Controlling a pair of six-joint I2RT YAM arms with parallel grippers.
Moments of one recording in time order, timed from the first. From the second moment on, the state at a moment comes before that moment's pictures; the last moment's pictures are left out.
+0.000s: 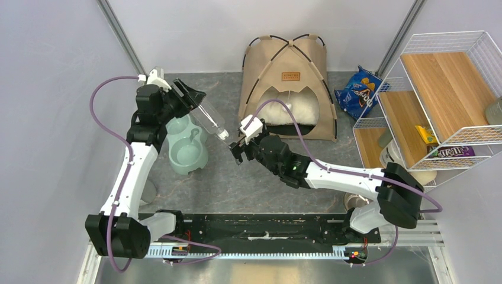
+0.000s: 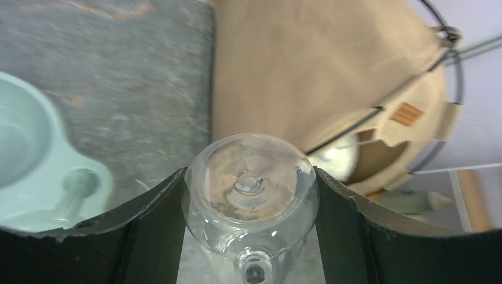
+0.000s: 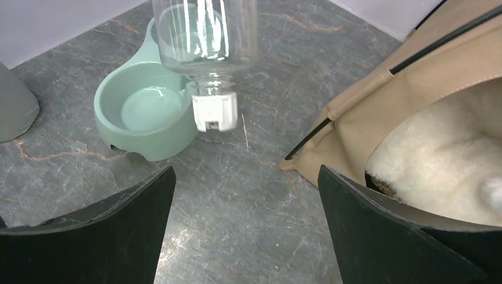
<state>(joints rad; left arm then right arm) -0.06 1.16 1.12 -0.26 0.29 -0.68 1.08 1.47 0.94 0.37 0.35 -0.04</state>
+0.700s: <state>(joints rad) -0.06 1.09 0.81 0.18 -0.09 -0.19 0.91 1.34 0.89 0.12 0.37 0.19</state>
